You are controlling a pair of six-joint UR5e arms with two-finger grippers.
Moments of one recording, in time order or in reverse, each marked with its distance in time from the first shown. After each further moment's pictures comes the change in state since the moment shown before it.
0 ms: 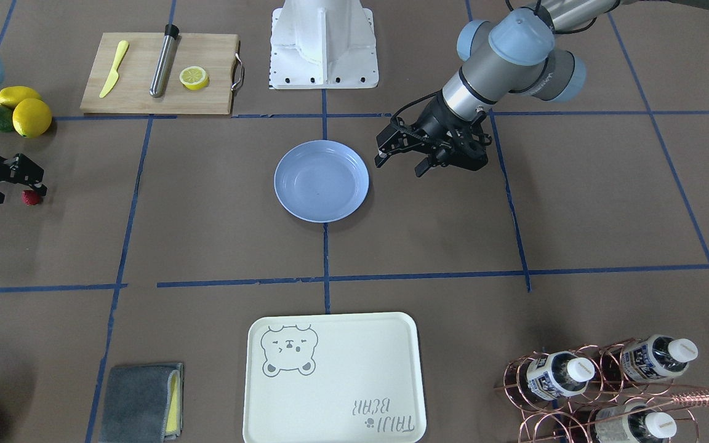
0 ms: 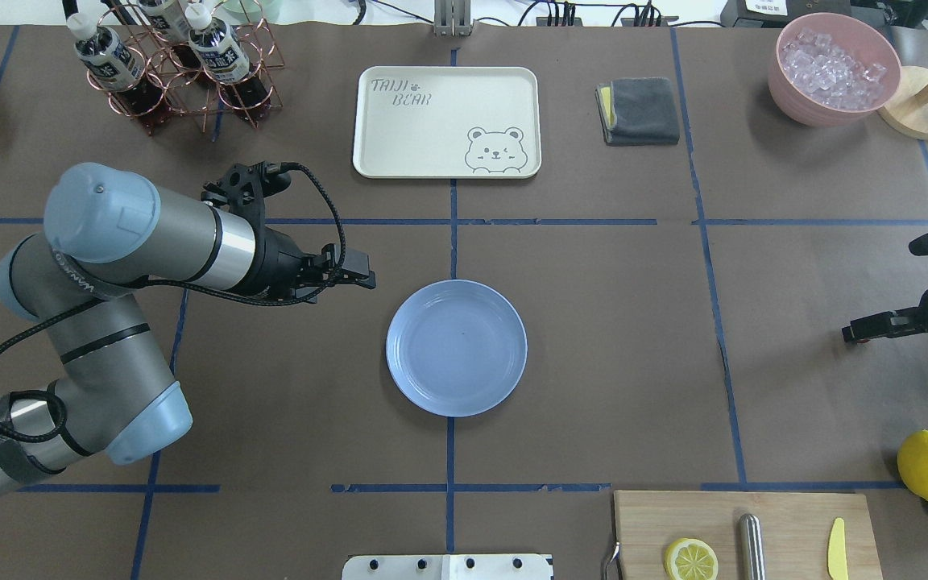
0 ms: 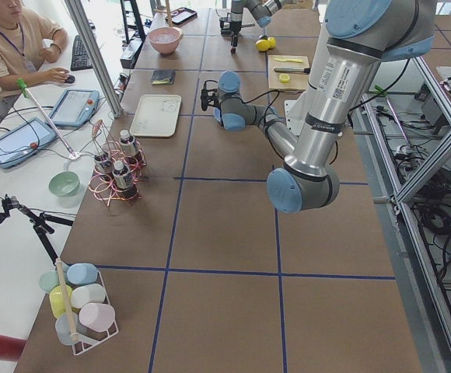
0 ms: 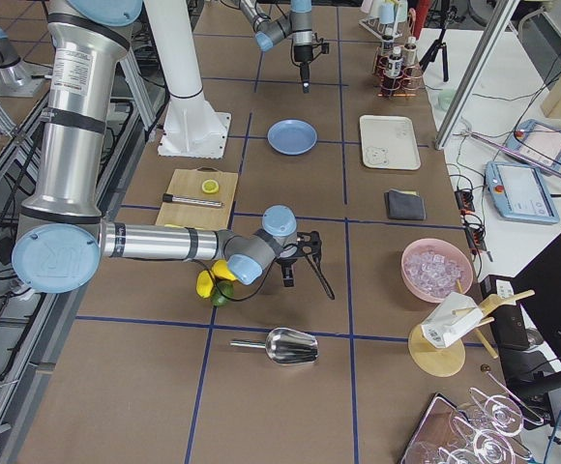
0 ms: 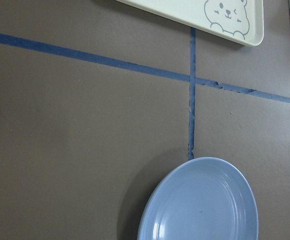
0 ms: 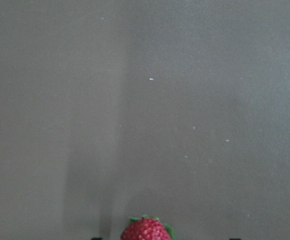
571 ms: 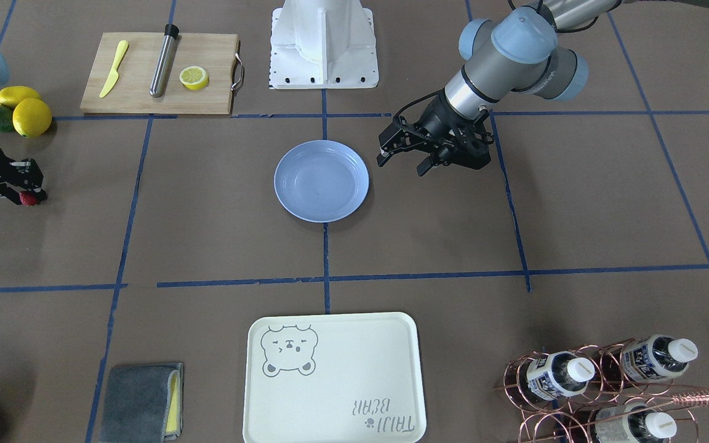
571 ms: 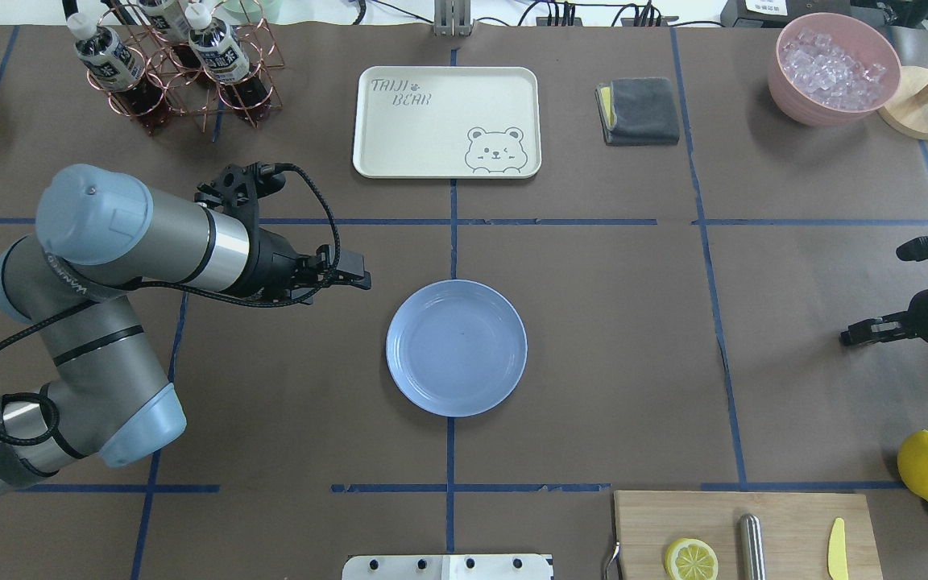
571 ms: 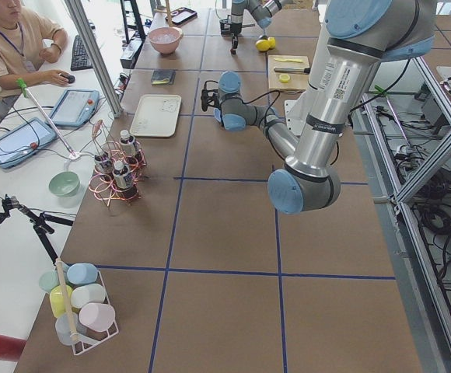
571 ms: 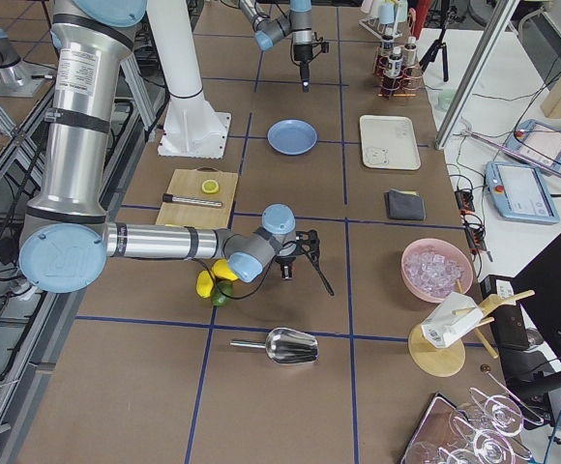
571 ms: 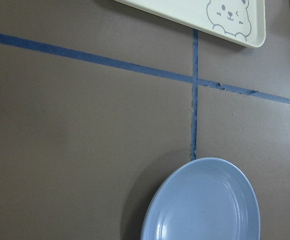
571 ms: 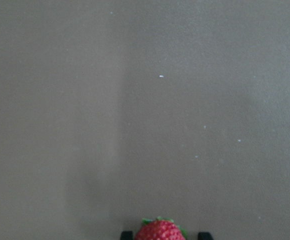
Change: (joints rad) left arm -0.001 0.014 -0.012 0.000 0.000 -0.001; right arm -0.016 0.006 0.004 -0.001 -0.008 0.000
